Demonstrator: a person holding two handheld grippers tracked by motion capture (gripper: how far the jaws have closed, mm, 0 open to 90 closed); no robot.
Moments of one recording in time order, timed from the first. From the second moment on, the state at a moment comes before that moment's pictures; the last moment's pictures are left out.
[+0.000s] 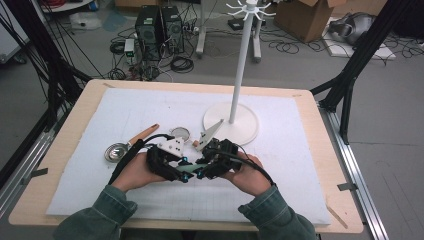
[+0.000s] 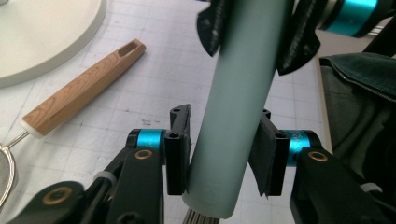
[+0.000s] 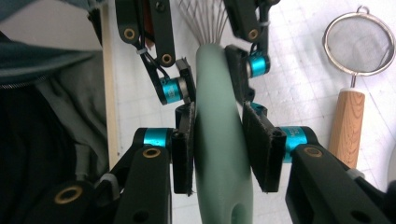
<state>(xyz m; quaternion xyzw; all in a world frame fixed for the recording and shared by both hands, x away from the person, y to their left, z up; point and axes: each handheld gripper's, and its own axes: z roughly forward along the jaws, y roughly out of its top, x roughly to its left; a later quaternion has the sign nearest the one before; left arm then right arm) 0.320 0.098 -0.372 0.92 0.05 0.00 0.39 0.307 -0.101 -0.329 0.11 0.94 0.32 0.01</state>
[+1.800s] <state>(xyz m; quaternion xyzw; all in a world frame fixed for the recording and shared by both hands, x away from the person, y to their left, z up) 0.323 0.124 -0.319 0.87 0.10 0.04 0.48 0.320 -0.113 -0.303 0.20 0.79 0.58 -0.02</state>
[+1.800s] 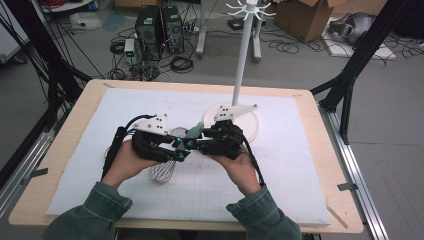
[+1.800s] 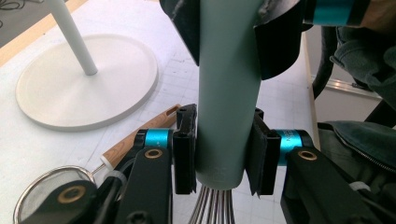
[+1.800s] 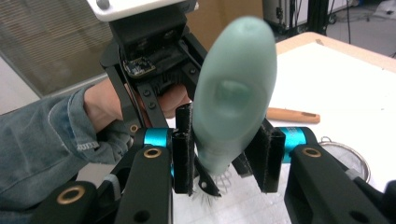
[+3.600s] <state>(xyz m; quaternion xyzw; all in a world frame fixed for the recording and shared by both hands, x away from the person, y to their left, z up) 0.323 0.122 -0.310 0.82 0.10 0.00 0.56 0.321 -0.107 -0.297 0.14 0.77 0.63 -0.02</state>
